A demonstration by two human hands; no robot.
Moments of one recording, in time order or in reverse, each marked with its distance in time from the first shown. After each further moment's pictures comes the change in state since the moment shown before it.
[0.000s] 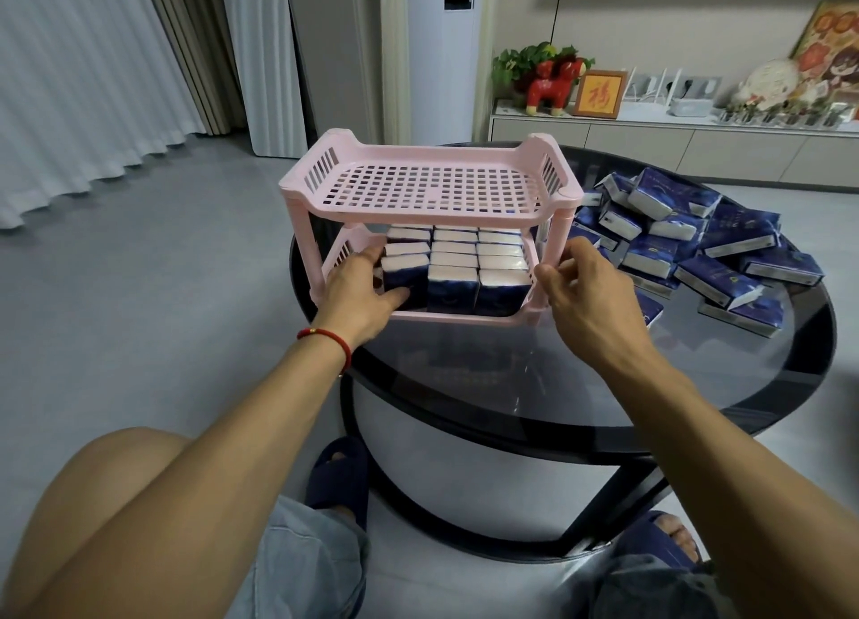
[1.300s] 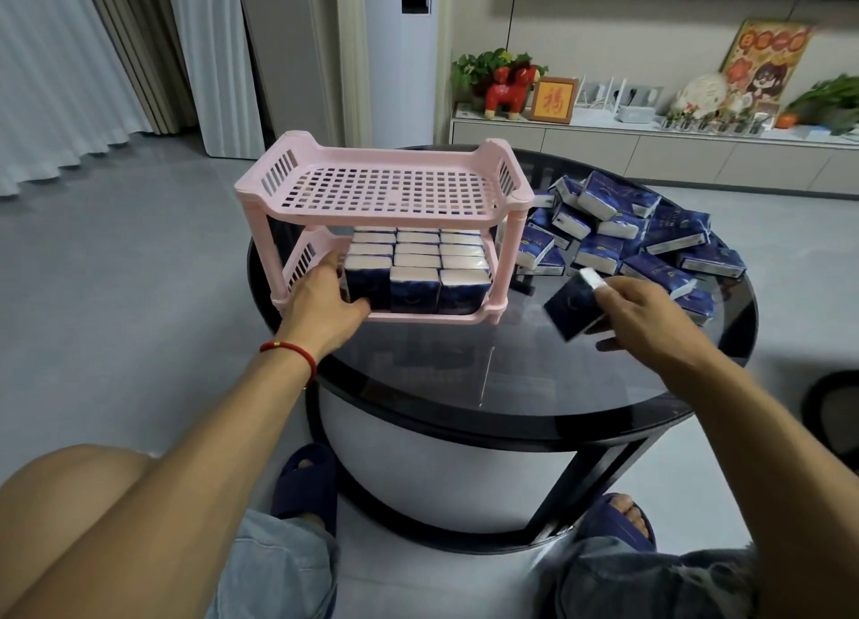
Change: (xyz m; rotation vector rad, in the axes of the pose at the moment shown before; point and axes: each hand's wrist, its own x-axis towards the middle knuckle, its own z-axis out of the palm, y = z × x) left_hand -0.001 -0.004 0.006 0.018 -0.031 -0.033; right_hand -0.013 0.056 -0.068 0.089 -0.140 0.250
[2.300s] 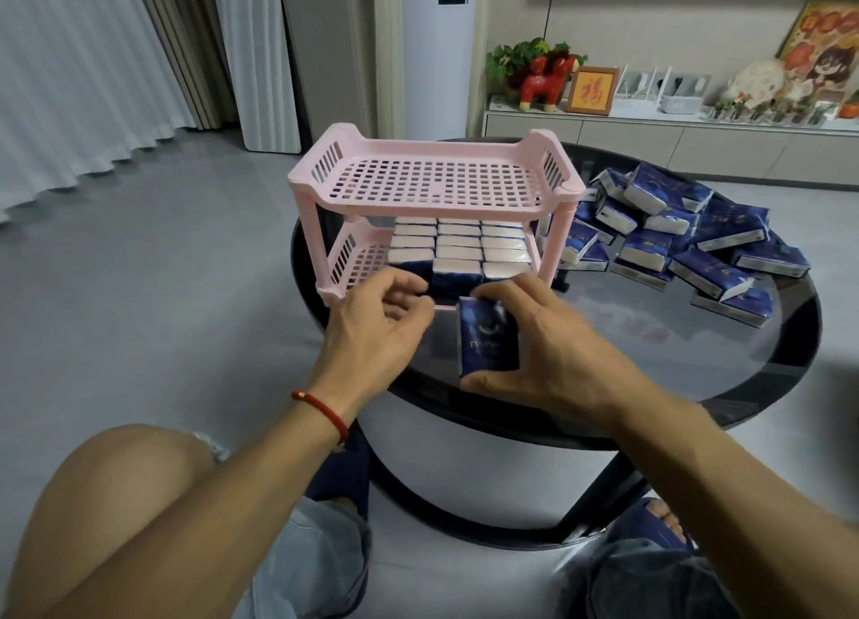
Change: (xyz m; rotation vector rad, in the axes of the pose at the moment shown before) left_hand -0.072 0.025 -0.014 -0.264 0.057 0.062; right_hand -0.049 -0.067 0.075 -0.310 -0.236 -0.647
